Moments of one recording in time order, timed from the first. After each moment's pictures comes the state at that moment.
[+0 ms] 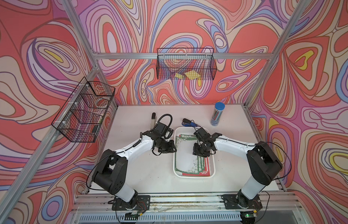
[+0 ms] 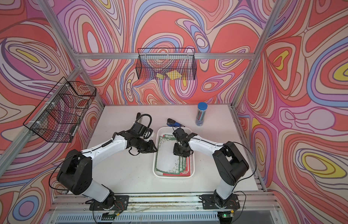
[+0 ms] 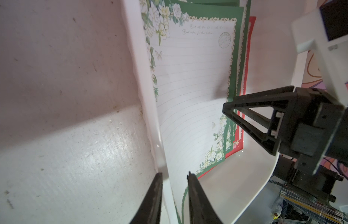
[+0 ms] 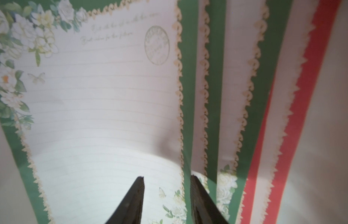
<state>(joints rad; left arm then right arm) -0.50 1.57 1.03 -0.62 0.47 -0.48 0.62 1.70 1.05 -0.62 -0.15 0.78</state>
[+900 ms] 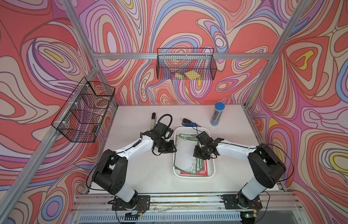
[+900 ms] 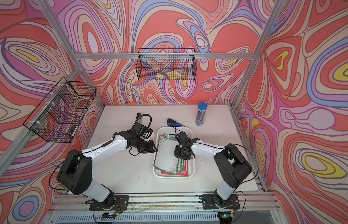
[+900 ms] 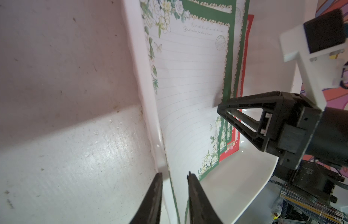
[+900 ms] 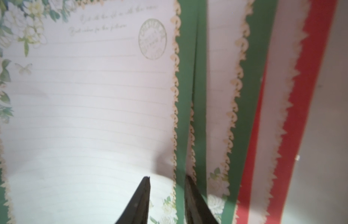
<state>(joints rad) -0.50 1.57 1.03 -0.62 0.47 -0.48 0.62 1.65 0.91 -0.45 -0.17 0.83</state>
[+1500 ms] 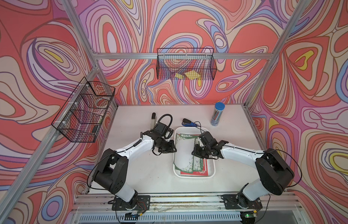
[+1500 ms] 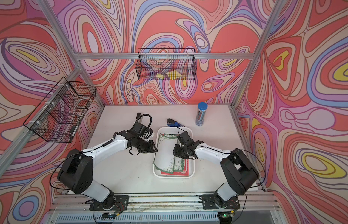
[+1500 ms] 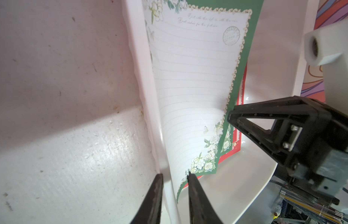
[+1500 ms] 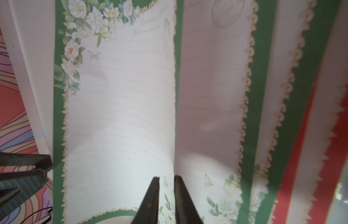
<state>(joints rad) -0.50 1.58 1.03 -0.62 0.47 -0.48 0.62 1.56 0.83 -0.28 -0.27 0.83</state>
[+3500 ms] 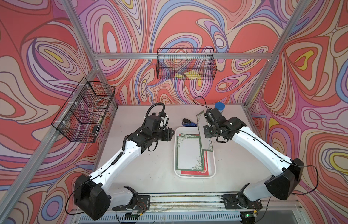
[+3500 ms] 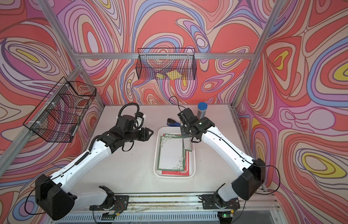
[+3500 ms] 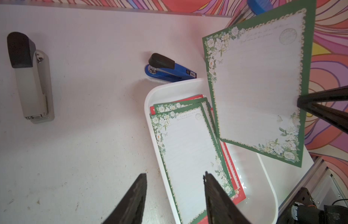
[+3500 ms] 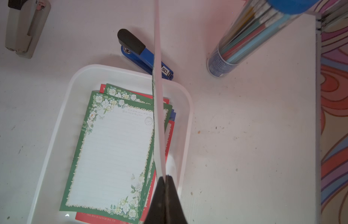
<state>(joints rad) -0.51 1.26 1.09 -0.48 0.17 -0.35 0.61 1.49 1.53 -1.07 0.32 0.31</state>
